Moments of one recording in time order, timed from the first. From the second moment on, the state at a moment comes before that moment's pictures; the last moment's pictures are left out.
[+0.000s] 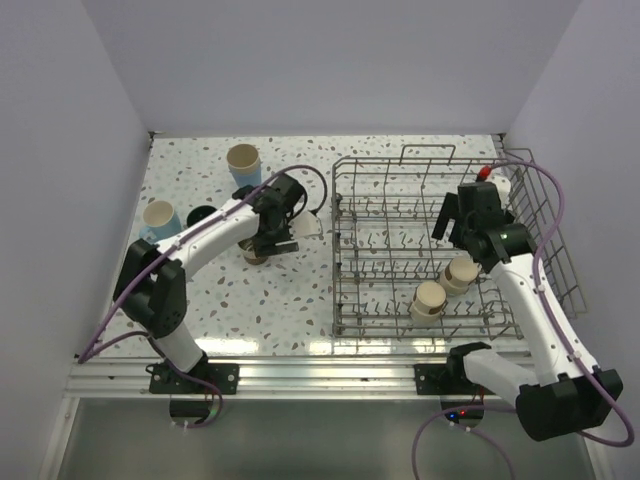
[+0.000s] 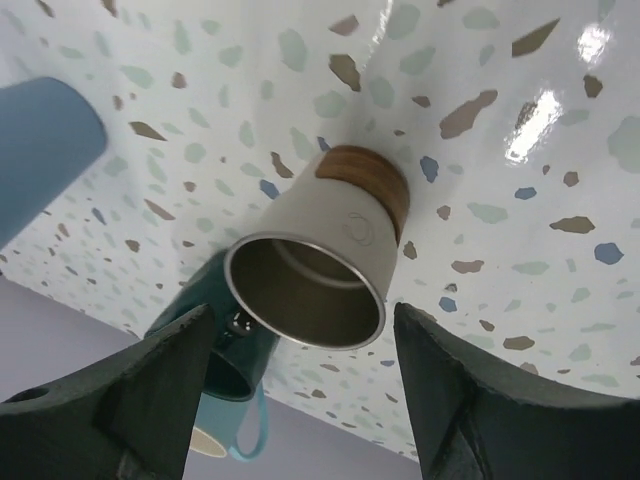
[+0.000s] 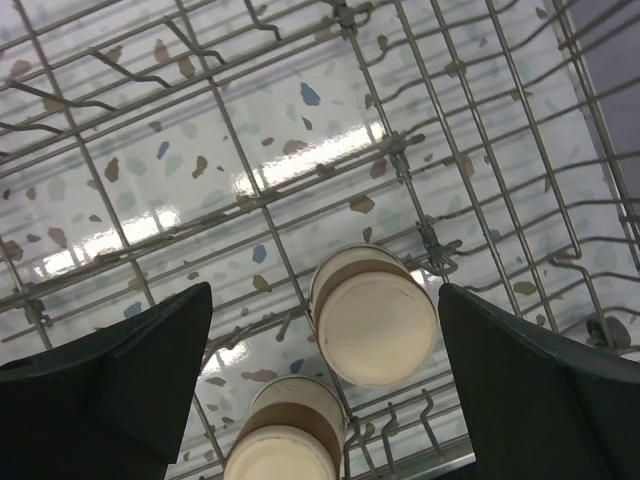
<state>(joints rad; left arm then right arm) -0.60 1.69 1.31 -0.92 -0.25 0.78 0.22 1.08 1.11 -0.87 0.43 0.42</state>
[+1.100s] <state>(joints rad) -0.37 1.27 1.27 -0.49 0.07 0.39 0.12 0.97 0.76 -0.79 0.41 0.68</state>
